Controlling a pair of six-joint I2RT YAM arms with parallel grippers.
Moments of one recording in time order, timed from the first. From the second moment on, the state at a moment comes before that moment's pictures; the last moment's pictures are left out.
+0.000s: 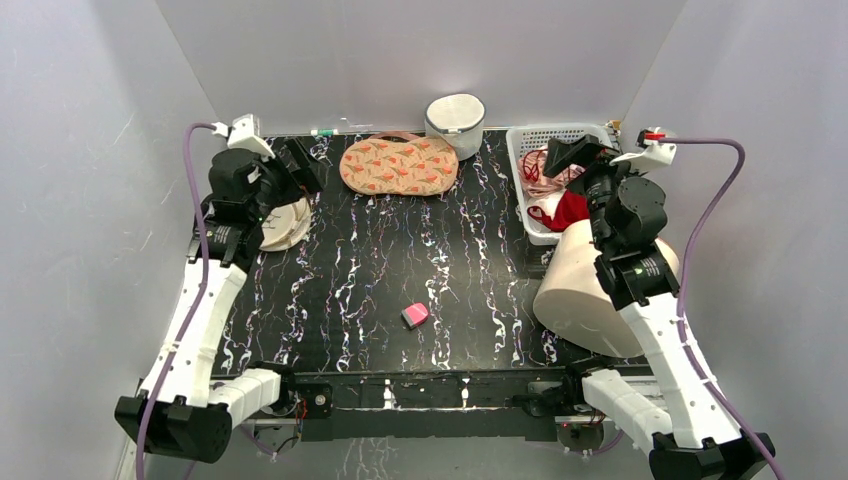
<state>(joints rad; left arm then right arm) -0.15 1.06 1.20 -0.44 0.02 -0.43 0.23 0.87 1.02 -0.05 0.30 0.40</state>
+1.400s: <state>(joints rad) -0.09 2.01 1.28 -0.03 0.29 -0.91 0.23 0.90 0.97 -0.09 -0.10 0.47</state>
